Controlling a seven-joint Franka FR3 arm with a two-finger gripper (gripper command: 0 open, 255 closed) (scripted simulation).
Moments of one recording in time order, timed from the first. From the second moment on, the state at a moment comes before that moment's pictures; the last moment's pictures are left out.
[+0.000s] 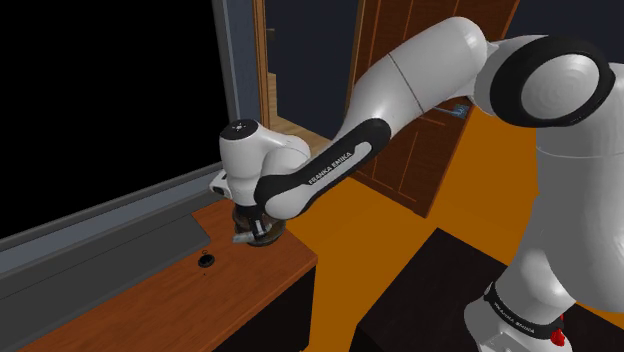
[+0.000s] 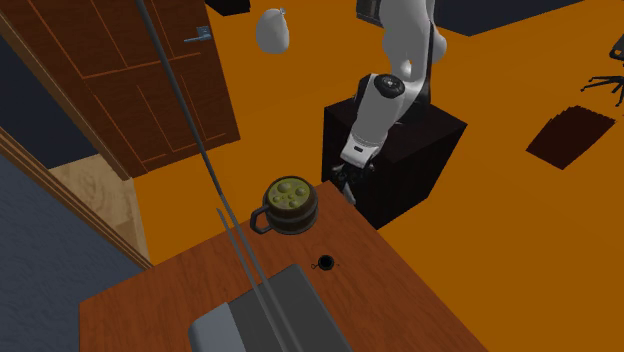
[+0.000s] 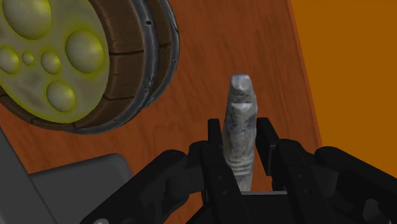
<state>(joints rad) 0.34 0.46 0.23 -1.85 -0.36 2.32 -0.47</state>
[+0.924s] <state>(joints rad) 0.31 0.40 0.25 -1.76 -0.32 2.19 -0.55</state>
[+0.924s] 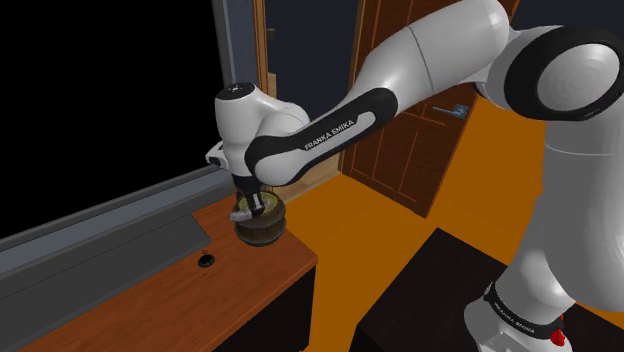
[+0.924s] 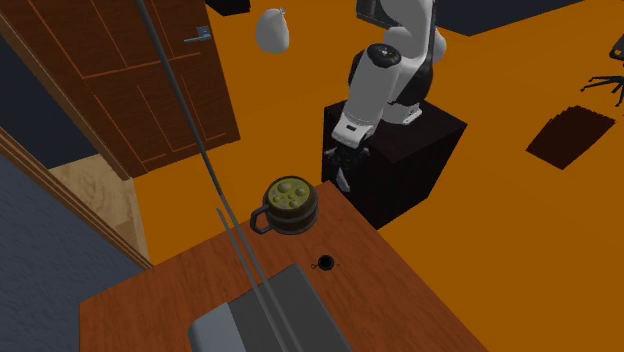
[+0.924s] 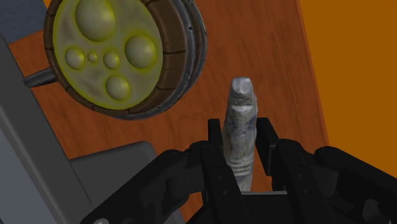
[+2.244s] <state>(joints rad) 0.19 0.75 0.18 -1.29 -0.31 2.10 -0.80</state>
